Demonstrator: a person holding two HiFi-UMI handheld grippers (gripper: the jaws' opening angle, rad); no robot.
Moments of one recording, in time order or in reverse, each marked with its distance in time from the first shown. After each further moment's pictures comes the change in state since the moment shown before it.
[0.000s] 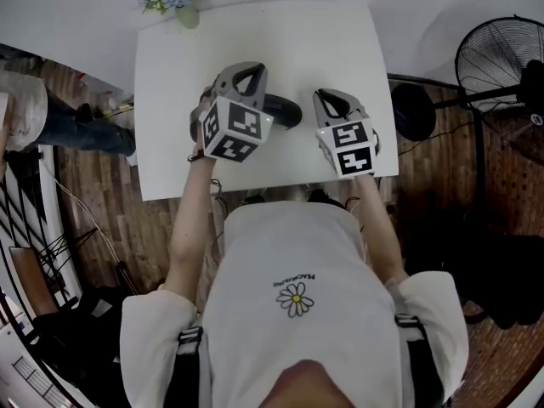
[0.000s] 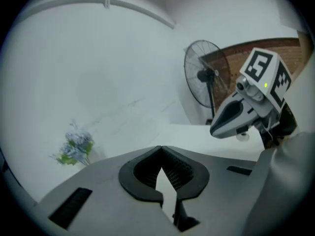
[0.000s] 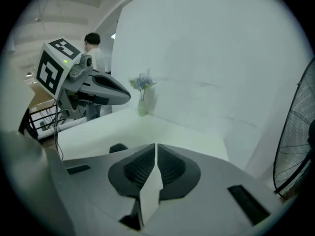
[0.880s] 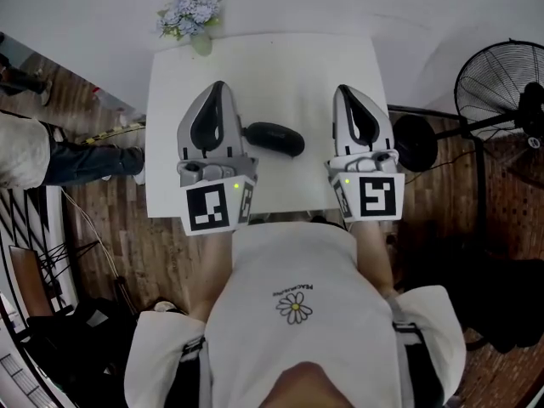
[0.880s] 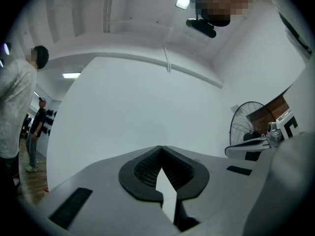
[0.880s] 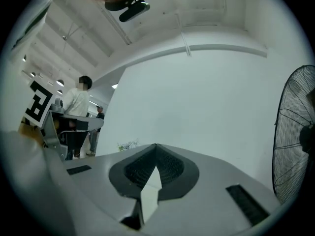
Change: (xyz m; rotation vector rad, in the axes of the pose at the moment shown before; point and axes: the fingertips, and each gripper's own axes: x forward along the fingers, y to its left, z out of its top) left arm -0.150 0.076 0.089 -0.430 -0.612 0.496; right arm -0.112 -0.025 0.156 -0.014 -0.682 -0.191
